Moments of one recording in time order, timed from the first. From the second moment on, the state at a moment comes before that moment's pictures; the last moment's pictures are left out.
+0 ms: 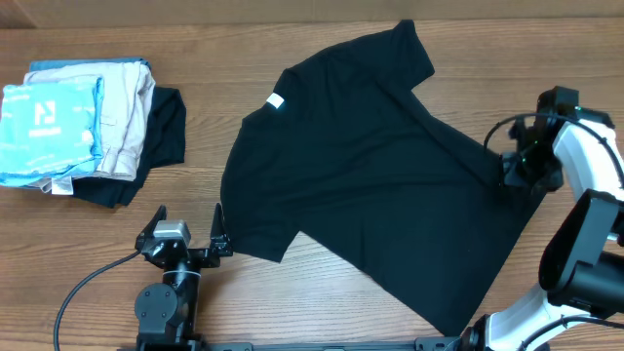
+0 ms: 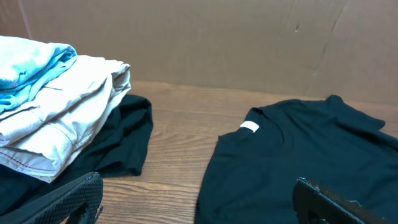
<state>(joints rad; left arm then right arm) -0.04 0.01 0.01 -0.08 -0.03 -0.13 -0.31 1.86 1.31 -1.03 0.10 -0.24</state>
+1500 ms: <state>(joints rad) -0.04 0.01 0.01 -0.08 -0.03 -0.13 -0.31 1.86 1.12 -0.74 0.20 -0.40</state>
